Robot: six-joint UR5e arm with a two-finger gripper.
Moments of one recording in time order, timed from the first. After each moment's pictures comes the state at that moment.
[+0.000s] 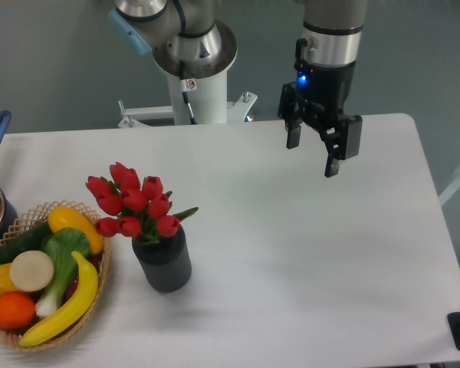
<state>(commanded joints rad) 2.70 -1.63 -1.60 -1.14 1.27 1.66</state>
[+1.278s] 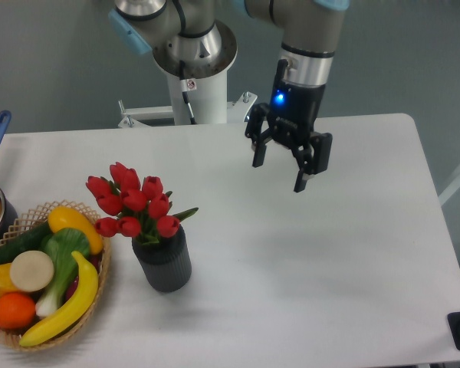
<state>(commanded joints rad) 2.70 -1.59 -1.85 -0.93 0.99 1.38</state>
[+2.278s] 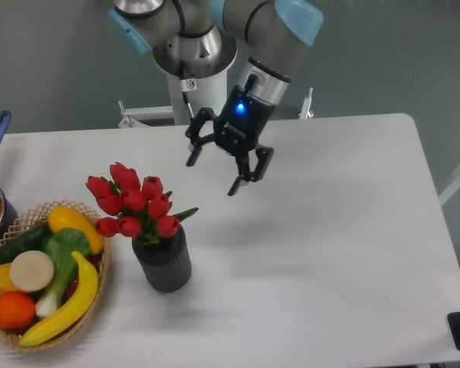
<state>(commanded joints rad) 2.67 -1.54 -2.07 -0.93 0.66 1.23</state>
